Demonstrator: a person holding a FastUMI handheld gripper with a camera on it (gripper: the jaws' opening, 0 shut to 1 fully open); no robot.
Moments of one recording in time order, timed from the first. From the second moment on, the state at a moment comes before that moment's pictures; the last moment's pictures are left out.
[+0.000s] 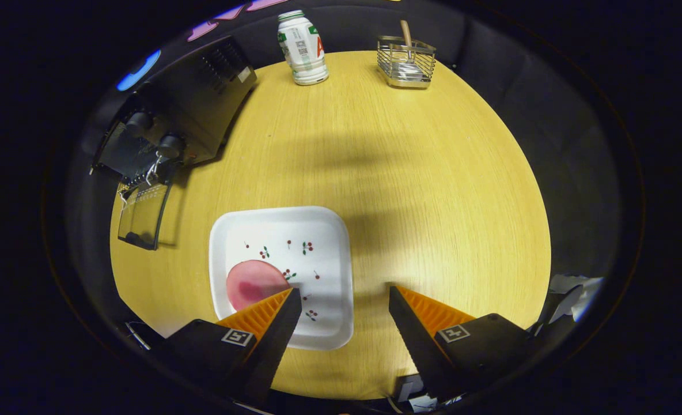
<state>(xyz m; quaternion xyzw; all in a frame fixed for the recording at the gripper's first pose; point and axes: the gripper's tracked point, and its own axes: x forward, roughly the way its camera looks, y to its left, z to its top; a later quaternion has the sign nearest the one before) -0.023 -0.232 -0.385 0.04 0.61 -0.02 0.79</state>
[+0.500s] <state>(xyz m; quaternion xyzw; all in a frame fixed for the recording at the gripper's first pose) -0.015 -0.232 -0.387 0.08 0.63 -0.04 0.77</state>
